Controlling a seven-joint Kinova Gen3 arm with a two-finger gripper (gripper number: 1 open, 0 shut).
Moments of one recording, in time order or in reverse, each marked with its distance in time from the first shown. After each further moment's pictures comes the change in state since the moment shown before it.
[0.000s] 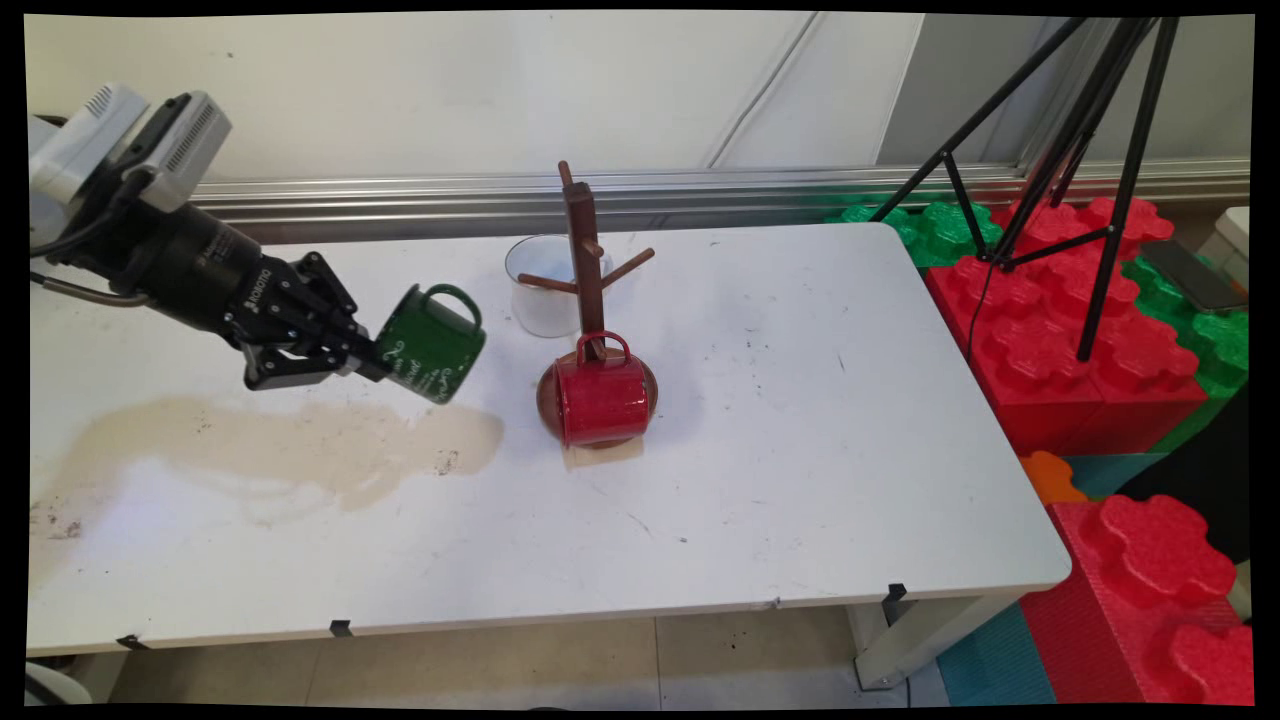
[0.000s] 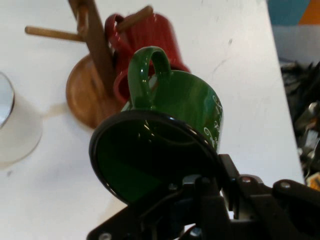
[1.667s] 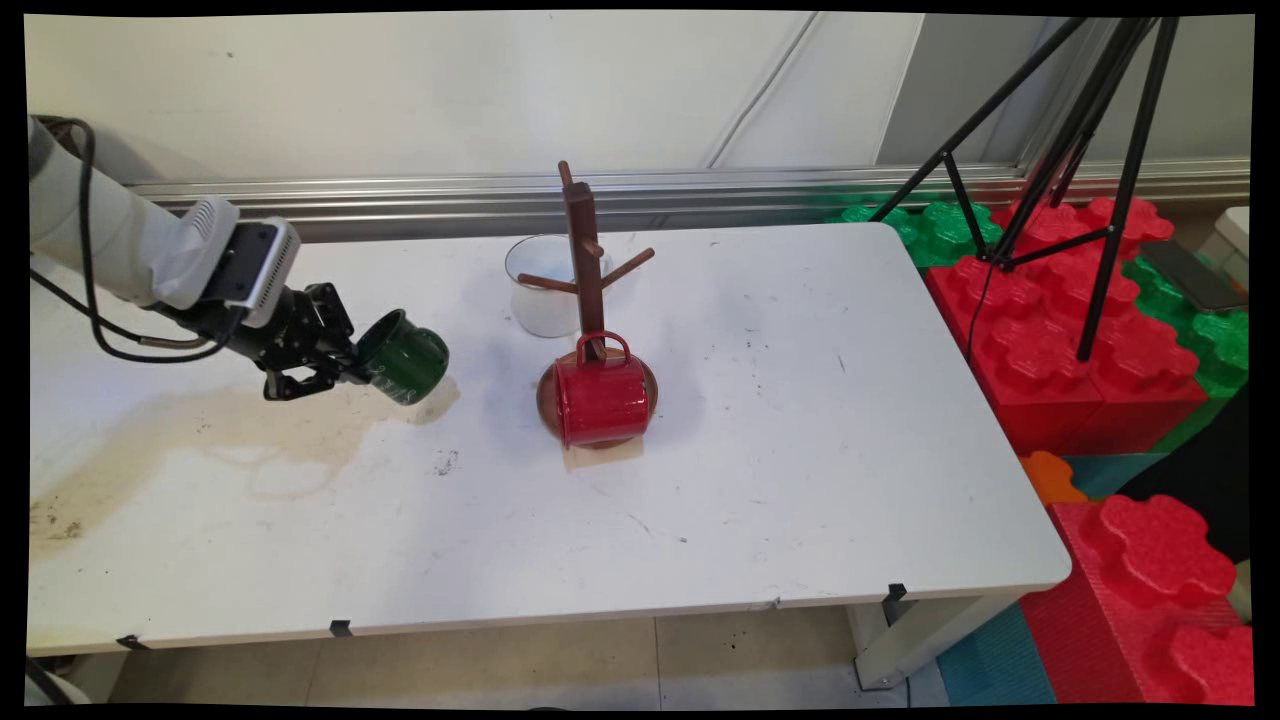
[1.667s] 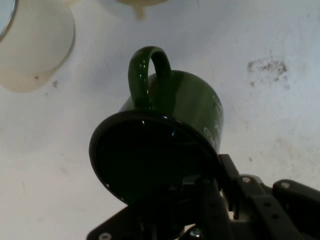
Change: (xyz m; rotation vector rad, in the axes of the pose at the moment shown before) arm -0.062 -0.041 0.062 0.126 -0.299 0.302
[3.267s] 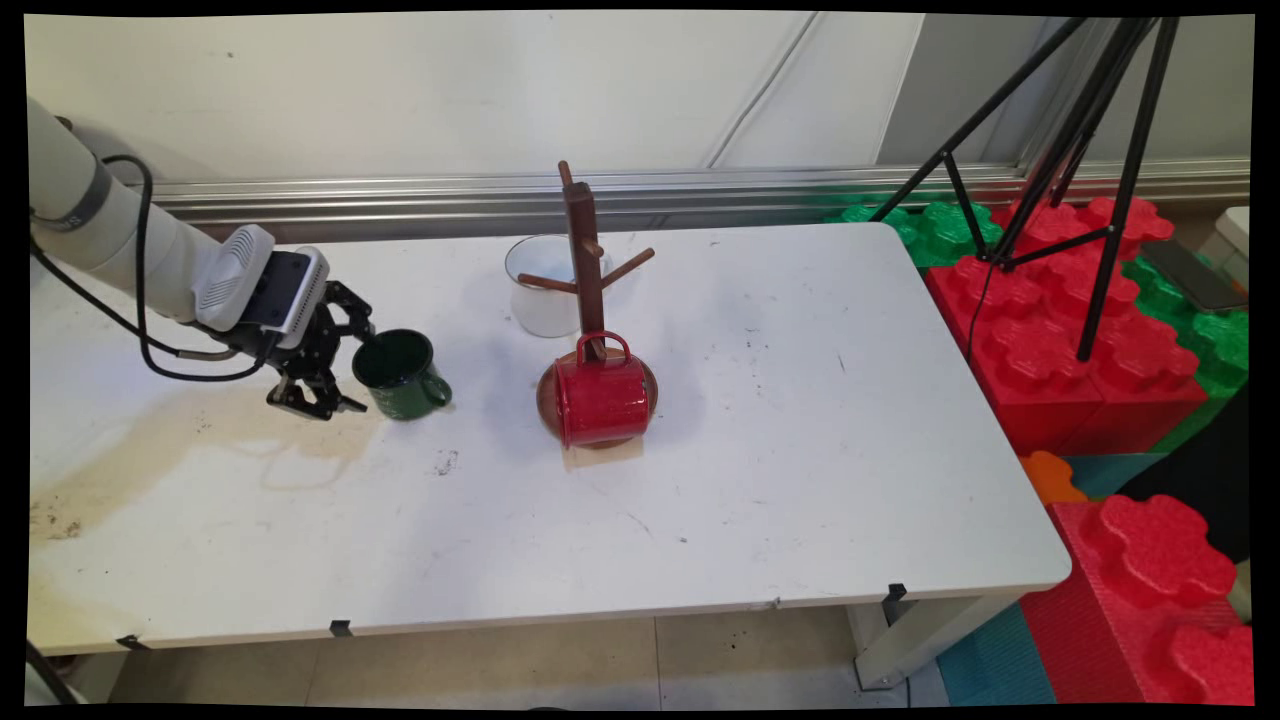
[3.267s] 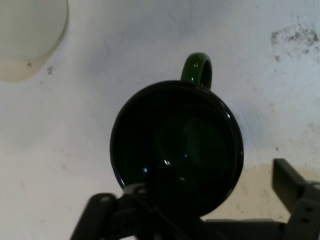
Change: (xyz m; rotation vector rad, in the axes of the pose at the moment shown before) arm -0.008 -0.005 0.035 0.016 -0.045 0.048
